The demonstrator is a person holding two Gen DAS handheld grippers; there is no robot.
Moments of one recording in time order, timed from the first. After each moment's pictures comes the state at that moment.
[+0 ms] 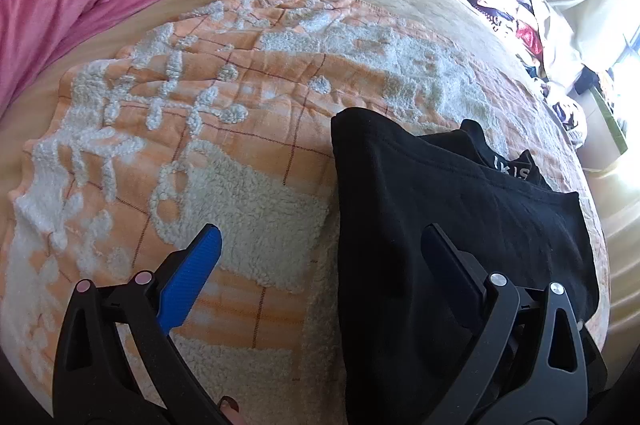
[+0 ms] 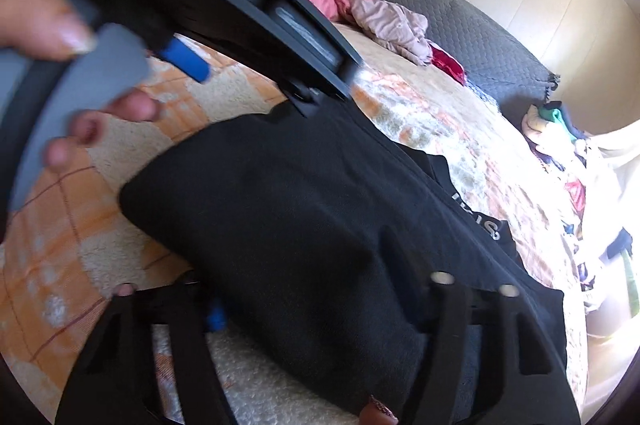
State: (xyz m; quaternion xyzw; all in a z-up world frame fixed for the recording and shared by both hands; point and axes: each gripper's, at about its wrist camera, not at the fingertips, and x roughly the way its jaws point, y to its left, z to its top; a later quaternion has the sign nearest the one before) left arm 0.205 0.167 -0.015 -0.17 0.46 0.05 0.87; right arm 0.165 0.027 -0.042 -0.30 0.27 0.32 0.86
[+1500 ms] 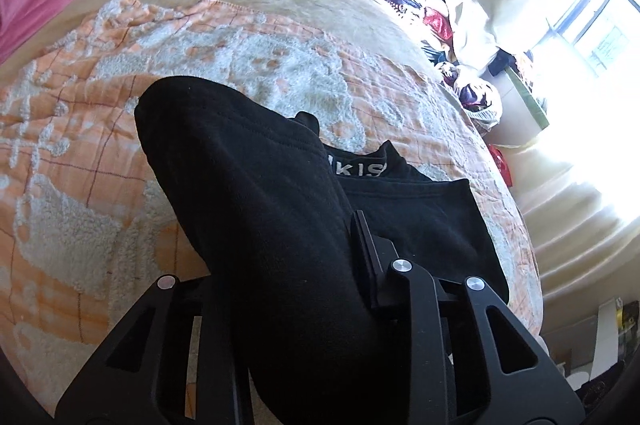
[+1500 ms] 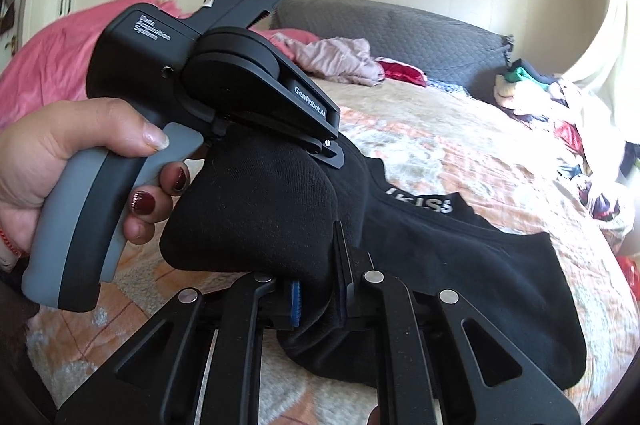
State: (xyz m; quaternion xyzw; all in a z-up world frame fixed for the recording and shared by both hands) left arm 0.229 0.067 0.029 -0.20 0.43 -0.11 0.87; right arm 0.143 -0.077 0.011 -0.12 0.23 0.29 0.92
